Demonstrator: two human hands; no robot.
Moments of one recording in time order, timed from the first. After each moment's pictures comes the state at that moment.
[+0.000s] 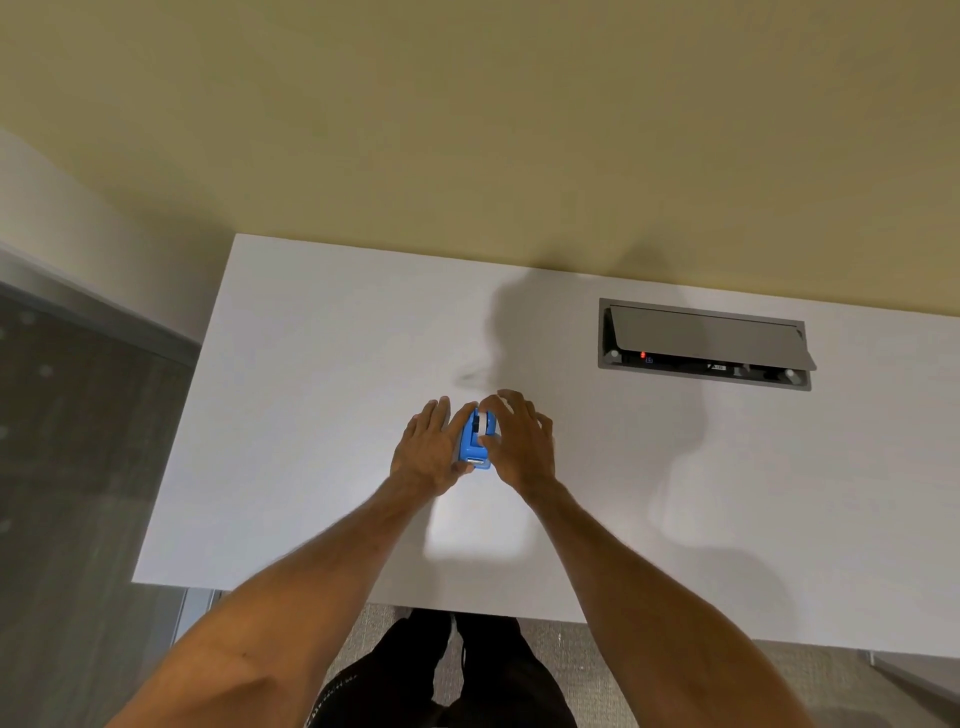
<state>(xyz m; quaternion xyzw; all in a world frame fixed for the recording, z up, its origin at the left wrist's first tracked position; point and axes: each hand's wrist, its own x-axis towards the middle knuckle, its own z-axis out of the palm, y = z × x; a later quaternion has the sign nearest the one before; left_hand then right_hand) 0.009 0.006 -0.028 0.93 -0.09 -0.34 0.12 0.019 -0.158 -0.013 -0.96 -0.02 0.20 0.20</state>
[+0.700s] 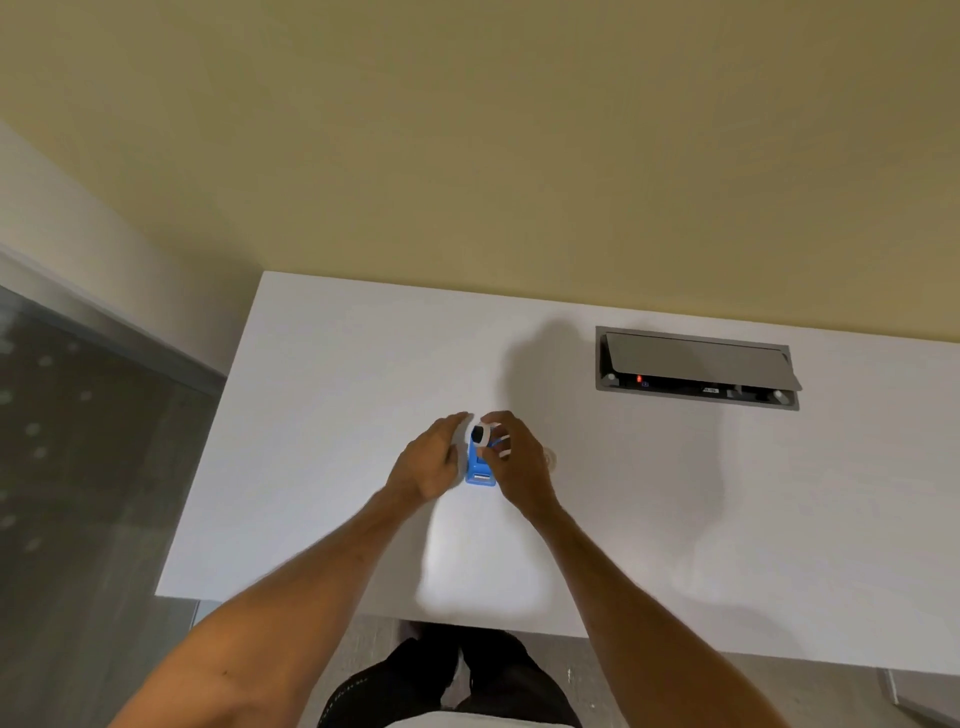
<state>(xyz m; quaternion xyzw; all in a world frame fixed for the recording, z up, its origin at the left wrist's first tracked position) 0.008 0.023 0.028 0.91 -0.02 -0.25 0.32 -0.001 -0.145 0.027 -0.87 0.09 0.15 0.46</state>
